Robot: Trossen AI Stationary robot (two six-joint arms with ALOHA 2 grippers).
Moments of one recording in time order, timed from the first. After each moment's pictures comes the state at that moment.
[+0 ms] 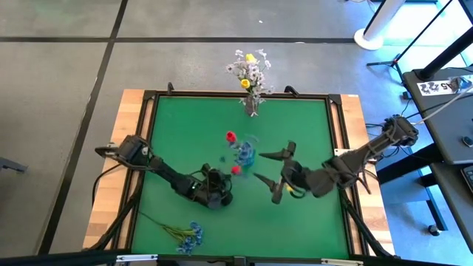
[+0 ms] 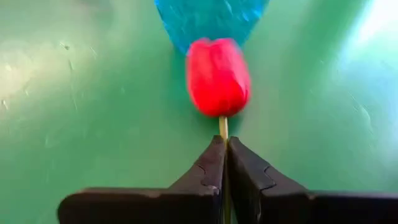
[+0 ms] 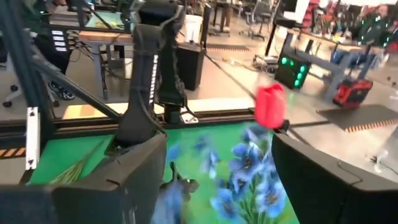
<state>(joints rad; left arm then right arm) -0.46 2.01 0.83 0.24 -0.86 -0.89 0.56 1.39 1.24 -0.08 0.85 0.10</state>
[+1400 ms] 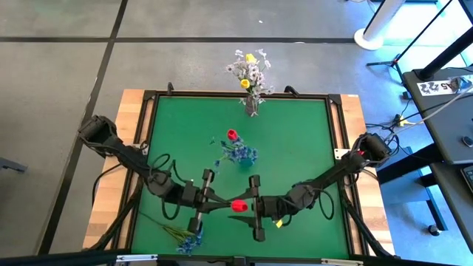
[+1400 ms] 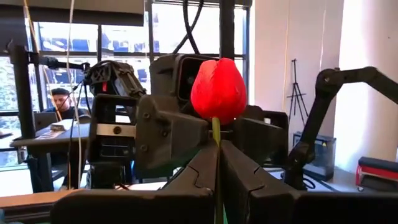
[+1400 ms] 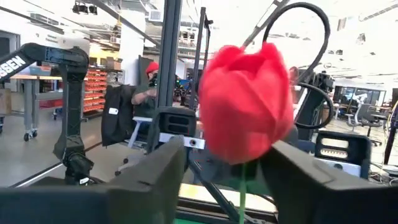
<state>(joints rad) -0.60 1.54 0.82 0.98 -0.44 0.11 0.56 1.80 1.16 0.94 0.40 -0.23</state>
